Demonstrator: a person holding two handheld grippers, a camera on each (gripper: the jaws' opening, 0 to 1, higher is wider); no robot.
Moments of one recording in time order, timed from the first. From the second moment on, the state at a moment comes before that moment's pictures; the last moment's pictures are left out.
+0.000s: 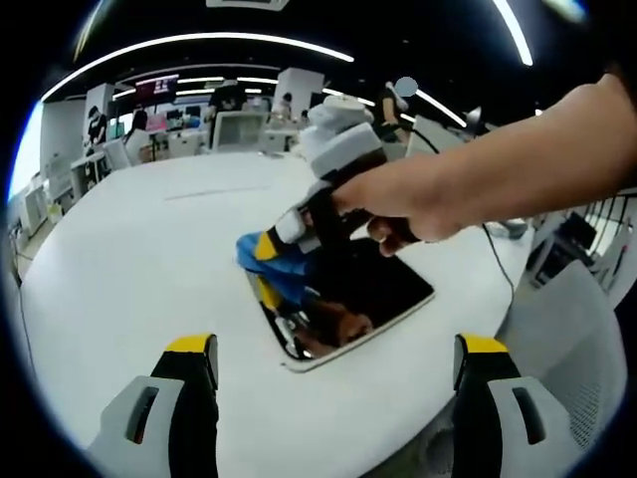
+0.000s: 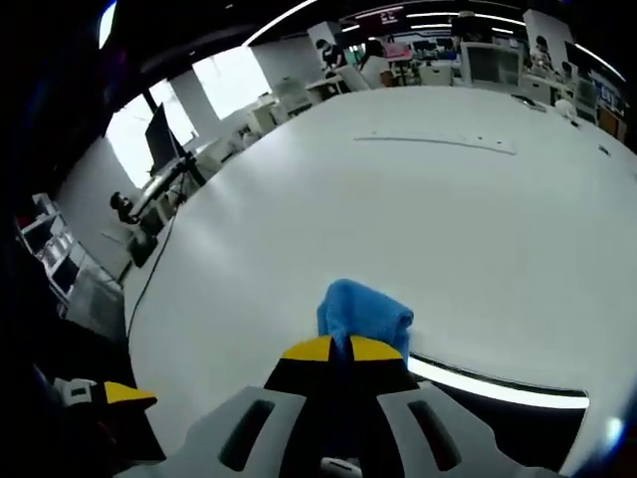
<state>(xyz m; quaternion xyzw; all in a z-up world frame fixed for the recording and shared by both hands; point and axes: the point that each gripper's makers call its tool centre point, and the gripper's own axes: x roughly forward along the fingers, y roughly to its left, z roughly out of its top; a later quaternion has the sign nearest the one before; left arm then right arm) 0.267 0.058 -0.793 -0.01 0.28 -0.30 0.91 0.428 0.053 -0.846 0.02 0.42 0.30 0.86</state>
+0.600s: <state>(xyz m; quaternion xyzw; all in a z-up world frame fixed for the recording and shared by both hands) 0.267 0.058 -0.793 -0.01 0.28 -0.30 0.91 0.410 0.054 -0.847 0.01 0.42 0.31 0.85</state>
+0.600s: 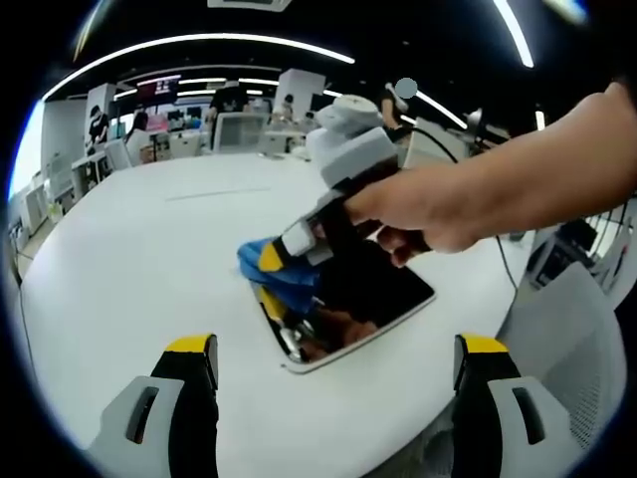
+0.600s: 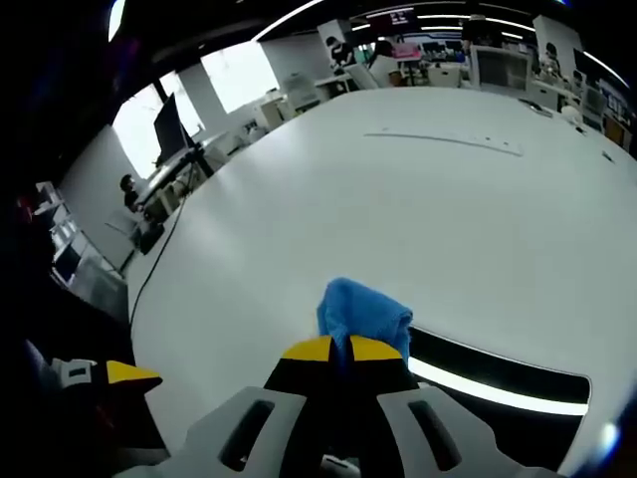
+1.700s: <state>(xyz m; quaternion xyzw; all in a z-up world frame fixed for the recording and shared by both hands) 0.267 0.056 -0.792 0.00 0.28 -0.31 0.91 0.368 0.058 -0.847 0.00 0.43 0.34 0.84</state>
